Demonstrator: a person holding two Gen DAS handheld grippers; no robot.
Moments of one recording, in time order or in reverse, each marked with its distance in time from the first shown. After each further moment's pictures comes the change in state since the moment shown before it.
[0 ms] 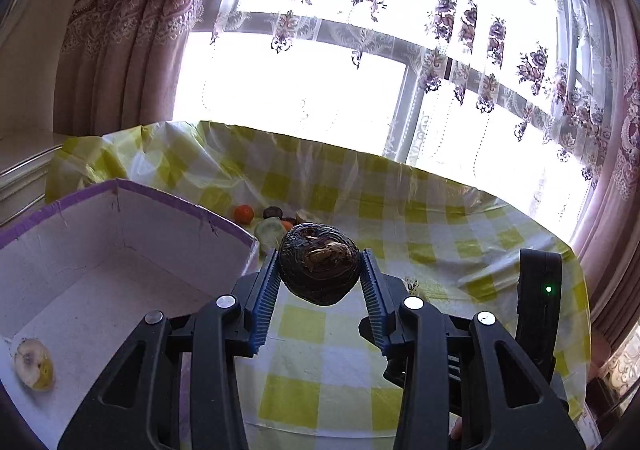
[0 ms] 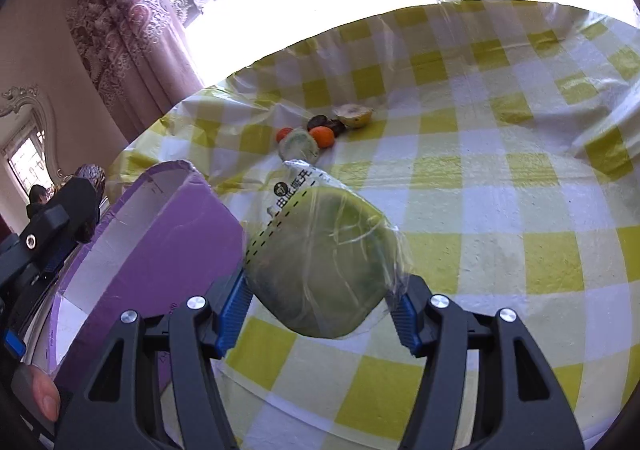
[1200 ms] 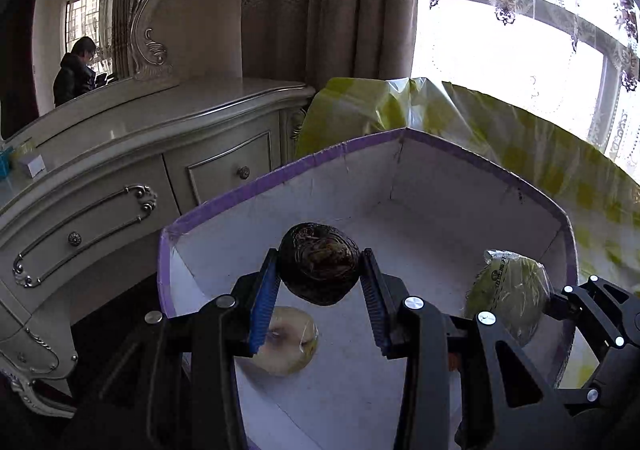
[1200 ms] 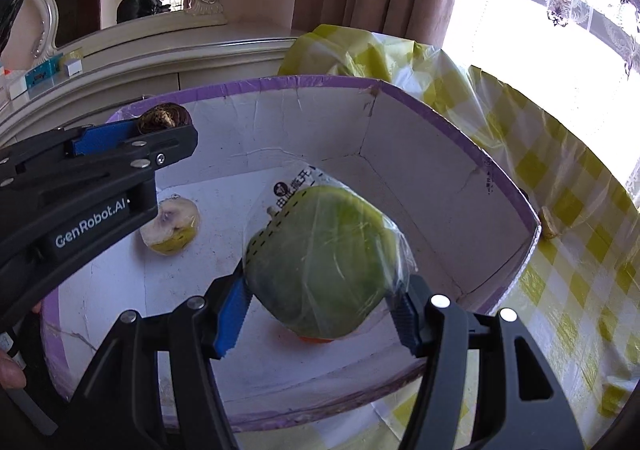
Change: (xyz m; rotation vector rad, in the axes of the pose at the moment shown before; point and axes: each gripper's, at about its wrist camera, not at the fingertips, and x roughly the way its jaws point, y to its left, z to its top) left arm -0.048 0.167 -0.014 -0.116 0.200 0.661; right arm 0.072 0.234 -0.050 -0.770 0.213 0.080
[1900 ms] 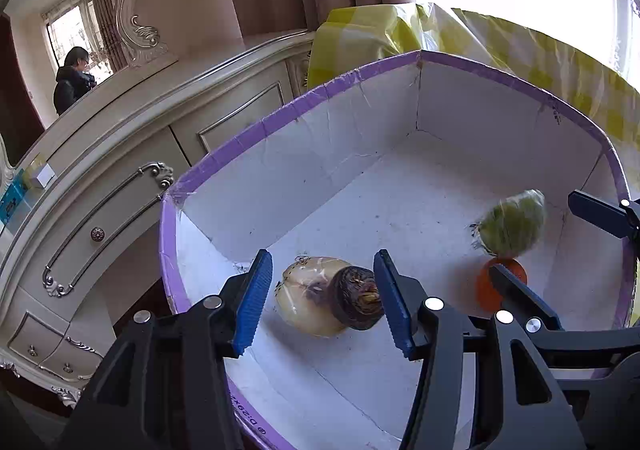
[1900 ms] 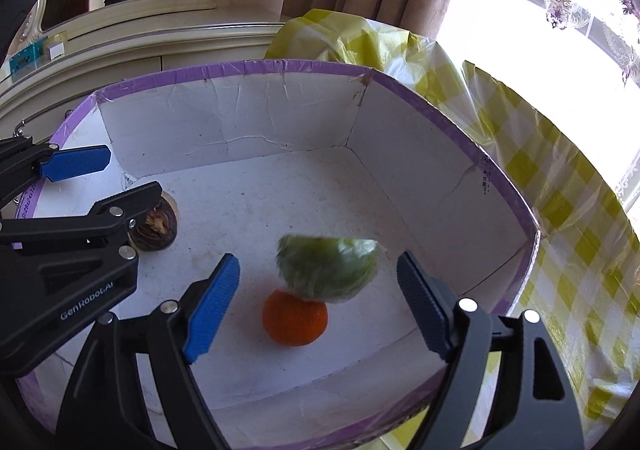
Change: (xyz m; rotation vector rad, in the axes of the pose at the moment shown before) left arm 0.023 -0.003 -0.017 0.129 0.182 0.106; right arm 0.012 -0.001 0.000 -0.015 0.014 -0.059
